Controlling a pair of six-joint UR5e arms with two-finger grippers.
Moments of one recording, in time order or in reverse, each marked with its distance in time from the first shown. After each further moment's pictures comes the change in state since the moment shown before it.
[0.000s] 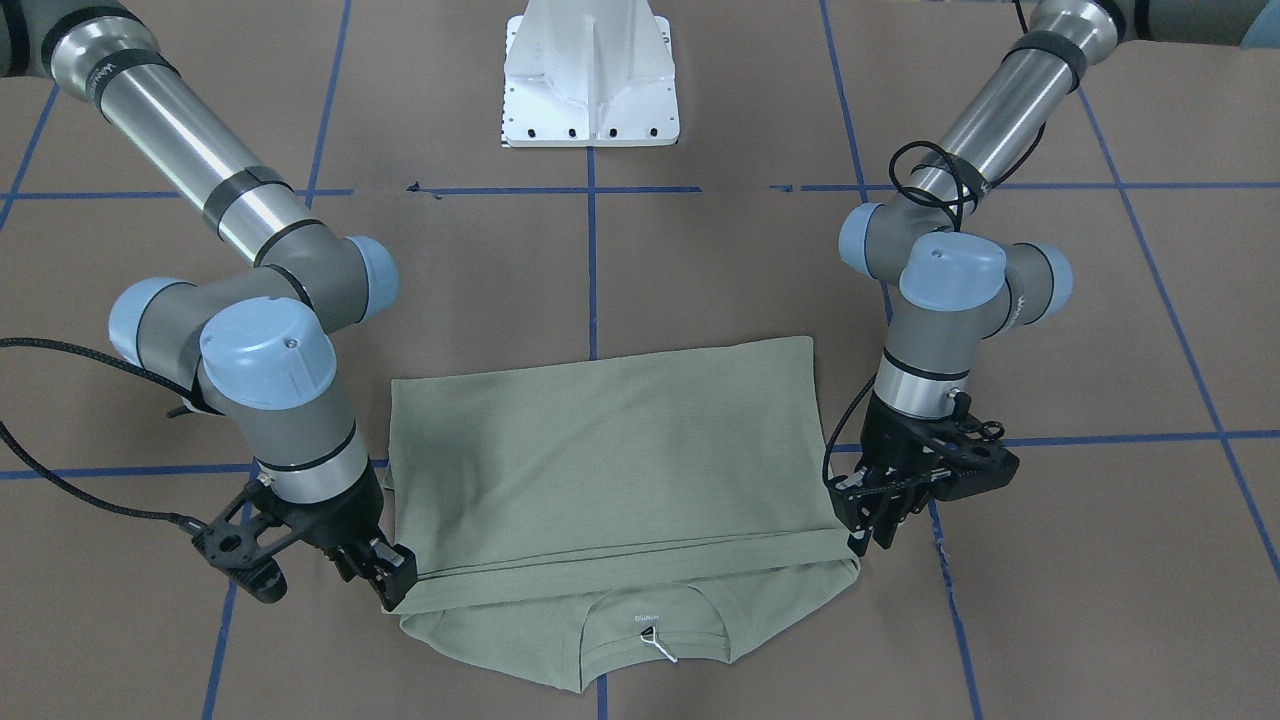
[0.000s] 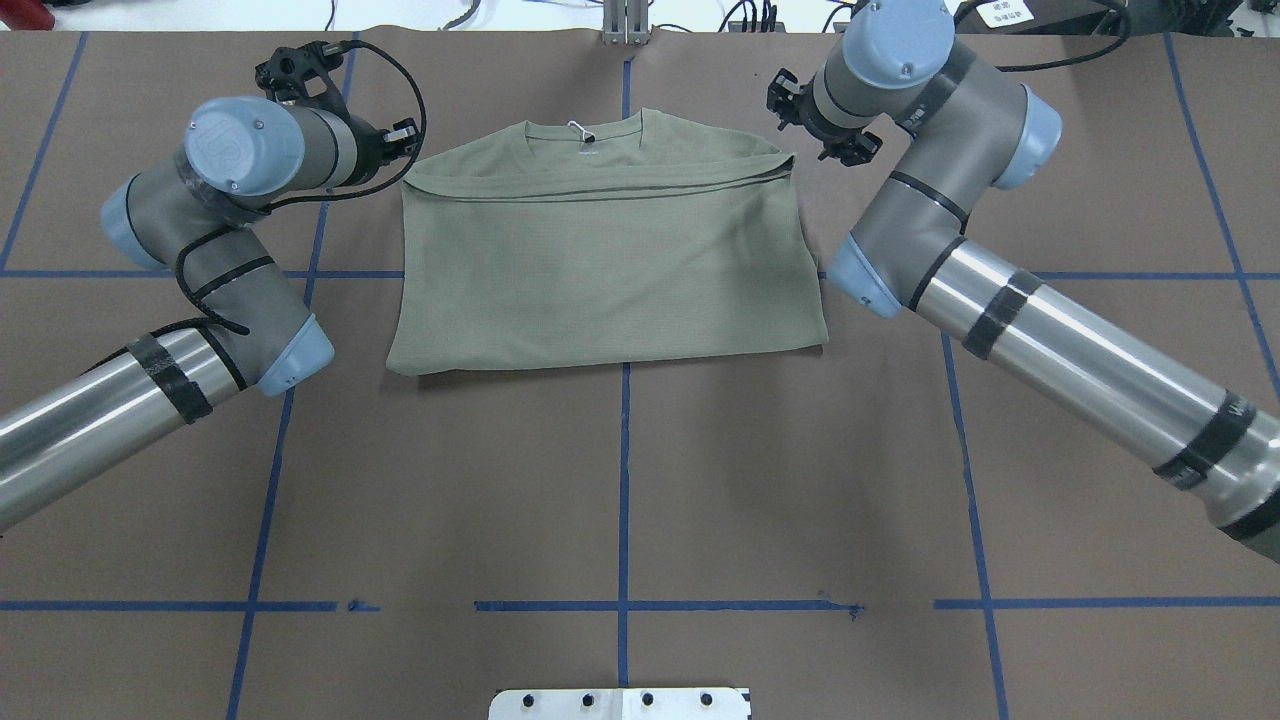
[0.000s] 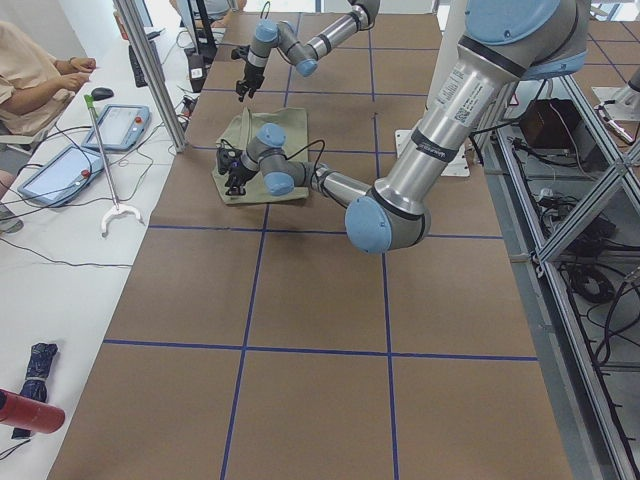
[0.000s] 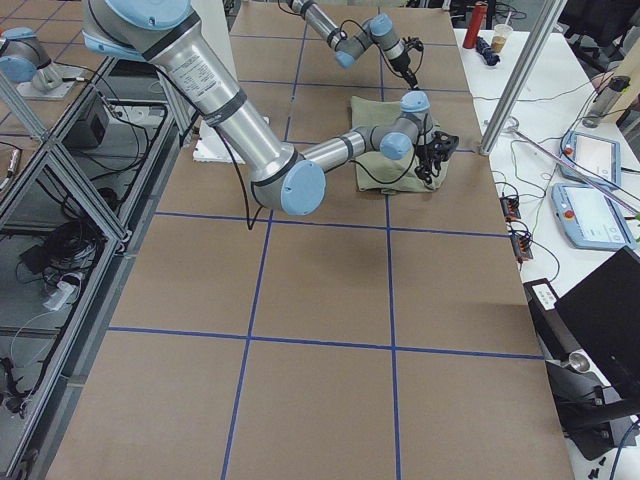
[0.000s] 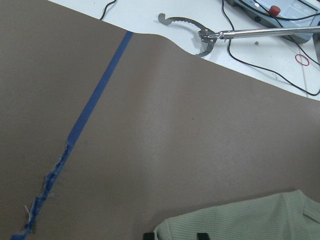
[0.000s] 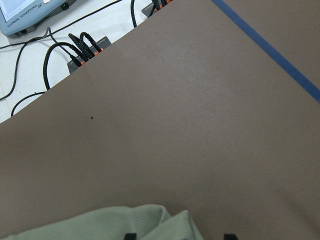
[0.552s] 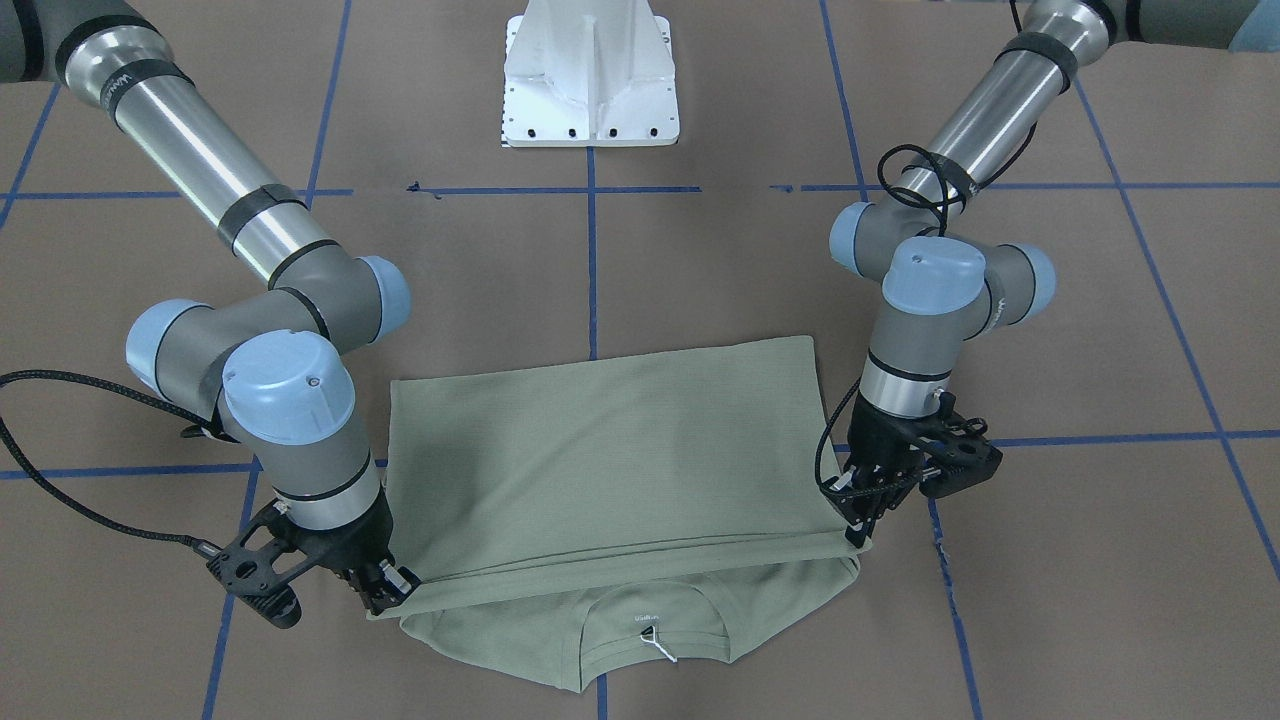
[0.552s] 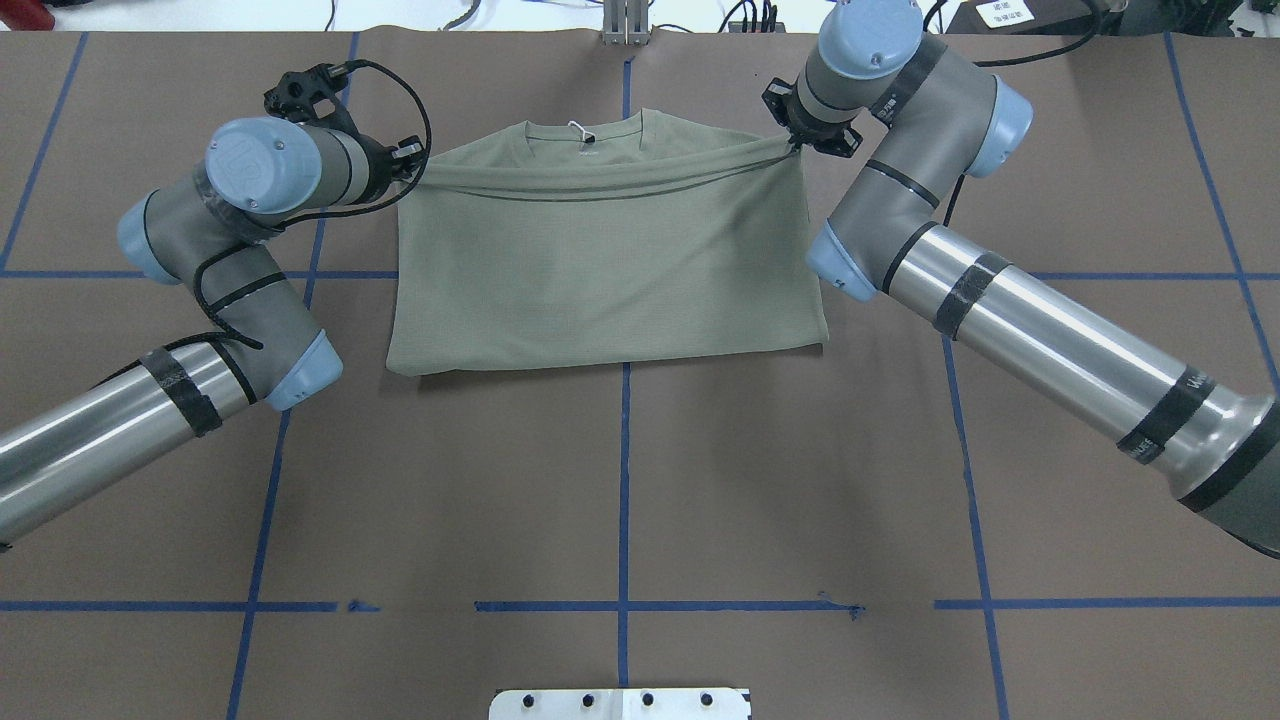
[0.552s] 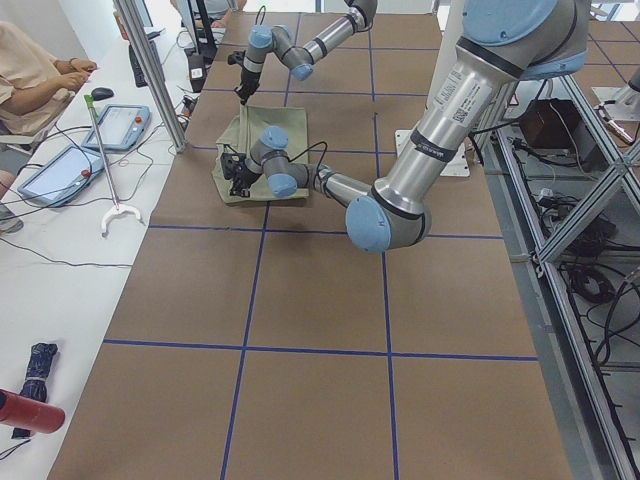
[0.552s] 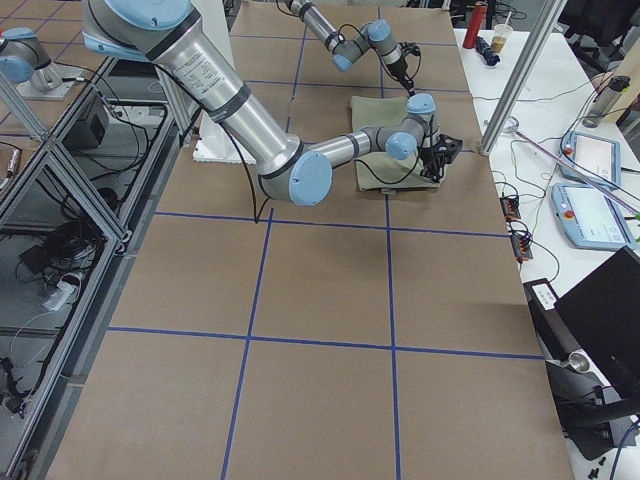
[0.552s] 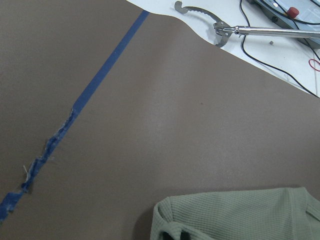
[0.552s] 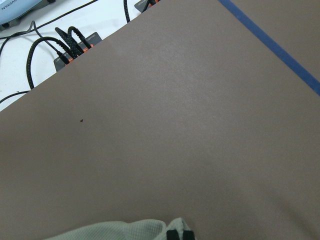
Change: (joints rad) left arm 0.022 -0.001 0.032 0.005 0.016 -0.056; right arm 0.009 0.120 -0.182 -0.001 -0.003 -0.022
